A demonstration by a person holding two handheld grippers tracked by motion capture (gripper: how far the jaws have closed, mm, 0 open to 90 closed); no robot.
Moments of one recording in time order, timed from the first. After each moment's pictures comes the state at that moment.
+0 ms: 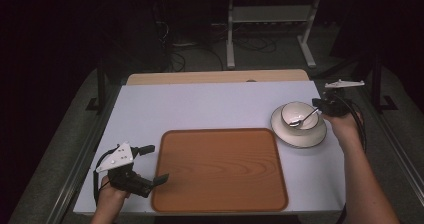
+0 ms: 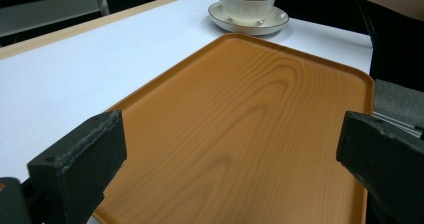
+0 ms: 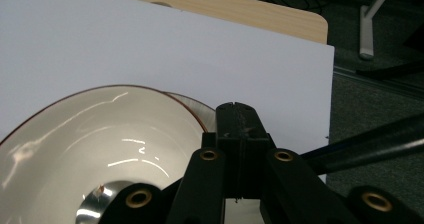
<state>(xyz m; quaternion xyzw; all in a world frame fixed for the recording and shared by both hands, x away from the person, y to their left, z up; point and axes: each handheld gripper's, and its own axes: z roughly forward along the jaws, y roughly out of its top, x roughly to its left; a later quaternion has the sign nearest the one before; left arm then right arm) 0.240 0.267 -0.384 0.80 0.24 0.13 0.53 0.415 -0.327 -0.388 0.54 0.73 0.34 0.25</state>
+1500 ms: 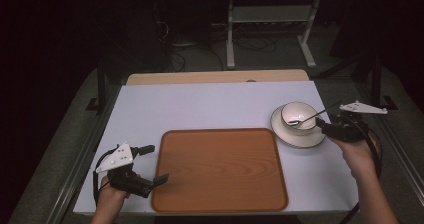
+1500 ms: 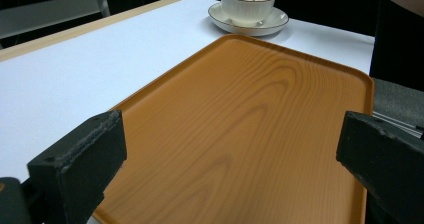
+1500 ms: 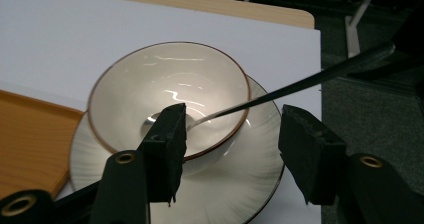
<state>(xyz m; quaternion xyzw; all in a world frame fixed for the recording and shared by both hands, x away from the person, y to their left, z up) 0.239 0.267 -0.383 0.80 0.24 0.13 0.53 0.328 -0.325 -0.380 0.55 0.70 0.37 0.27</state>
